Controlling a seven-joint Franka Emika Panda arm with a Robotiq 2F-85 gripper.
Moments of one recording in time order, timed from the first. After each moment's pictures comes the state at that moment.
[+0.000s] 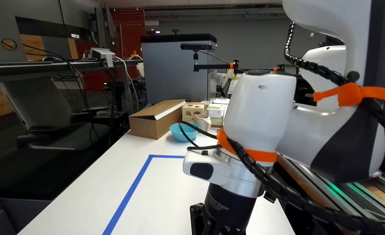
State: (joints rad) arm 0.64 0.37 -0.05 -2.53 0.05 3.25 -0.10
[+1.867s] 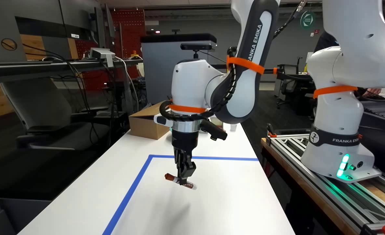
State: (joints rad) arm 0.07 0.30 0.02 -2.49 -0.03 2.92 -0.23
